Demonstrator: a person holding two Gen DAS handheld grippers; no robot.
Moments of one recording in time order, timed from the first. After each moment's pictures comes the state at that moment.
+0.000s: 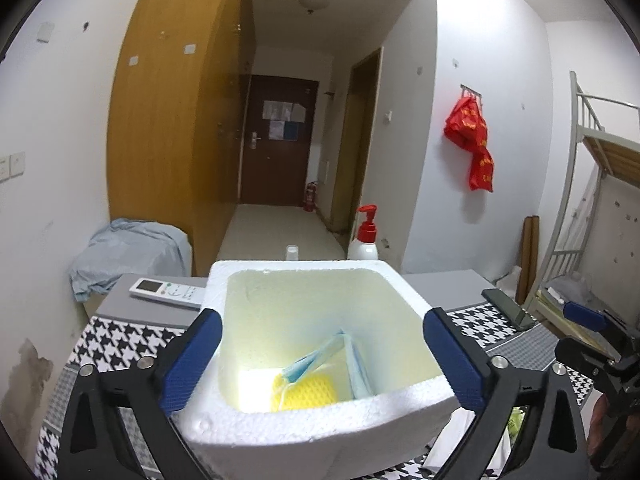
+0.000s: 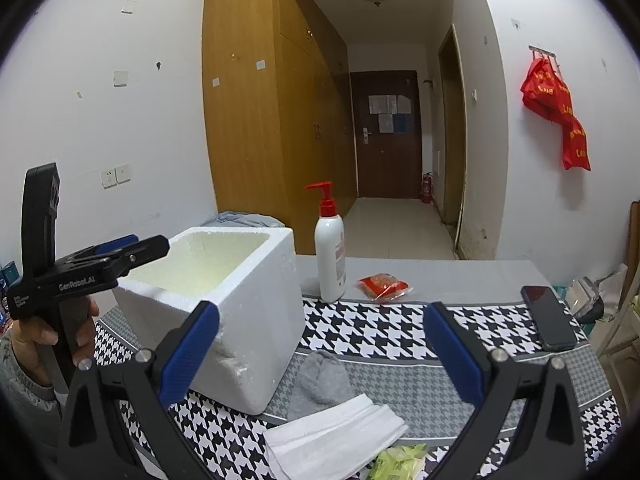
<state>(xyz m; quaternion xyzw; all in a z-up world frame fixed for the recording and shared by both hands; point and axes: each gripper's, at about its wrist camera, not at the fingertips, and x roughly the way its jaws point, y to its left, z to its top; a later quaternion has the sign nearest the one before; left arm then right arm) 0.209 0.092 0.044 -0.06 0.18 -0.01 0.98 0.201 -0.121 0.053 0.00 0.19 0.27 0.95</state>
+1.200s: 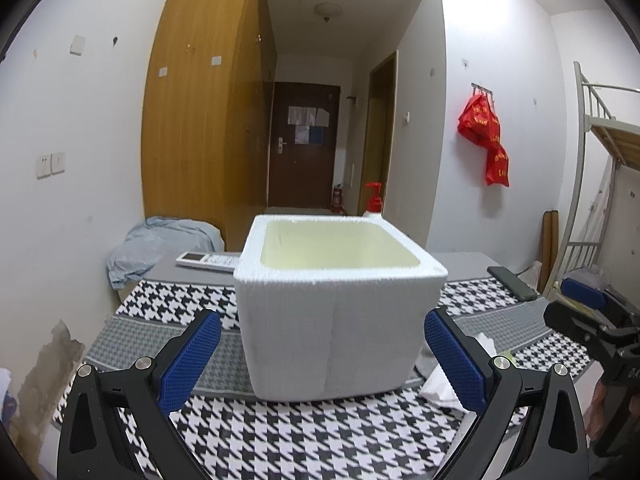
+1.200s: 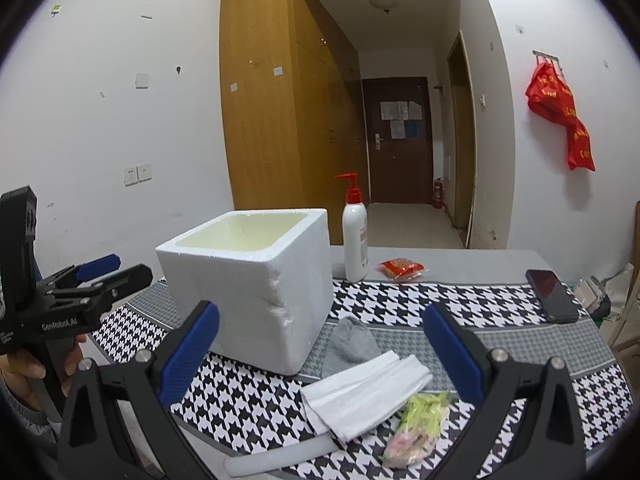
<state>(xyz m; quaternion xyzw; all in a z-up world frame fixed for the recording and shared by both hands) 0.115 0.073 0.024 -0.04 0.18 0.04 0.98 0.138 -0.125 0.036 0.01 0.18 0.28 0.94</state>
